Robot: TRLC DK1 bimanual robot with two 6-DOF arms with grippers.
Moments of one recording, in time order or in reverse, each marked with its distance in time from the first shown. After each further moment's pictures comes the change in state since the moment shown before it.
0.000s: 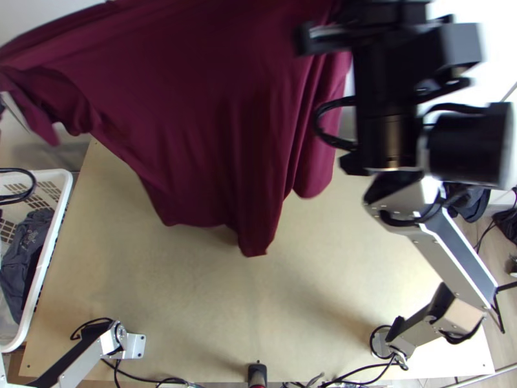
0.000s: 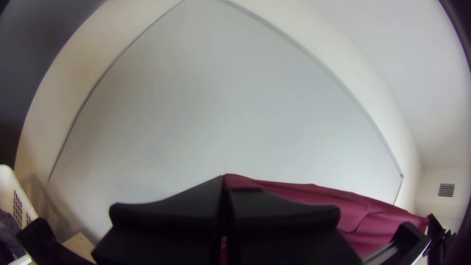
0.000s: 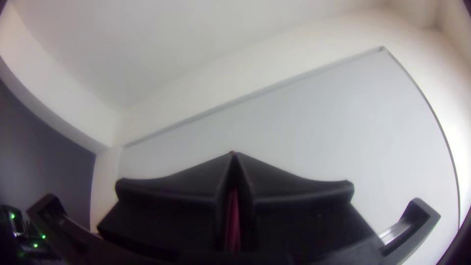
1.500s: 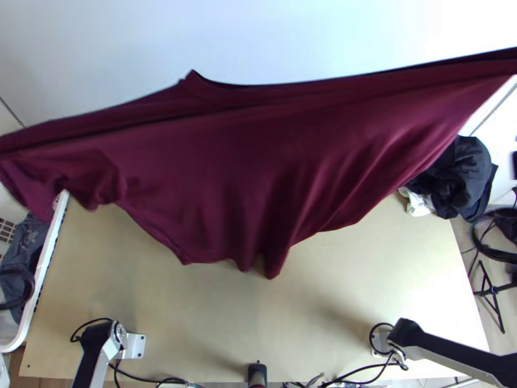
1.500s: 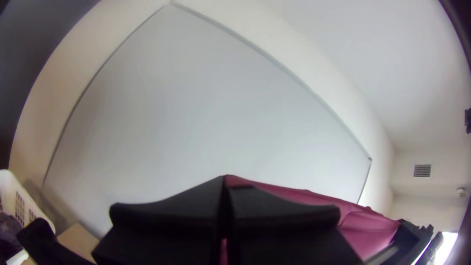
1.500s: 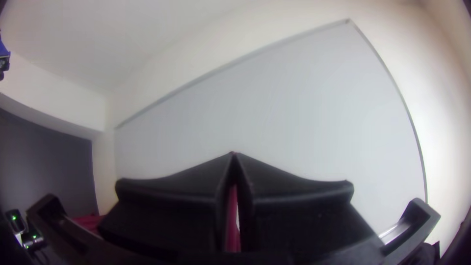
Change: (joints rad) left arm 0.066 -0.406 -0.129 -0.206 0.131 -0.006; right arm -0.094 -0.673 -0.532 -0.417 0.109 0.256
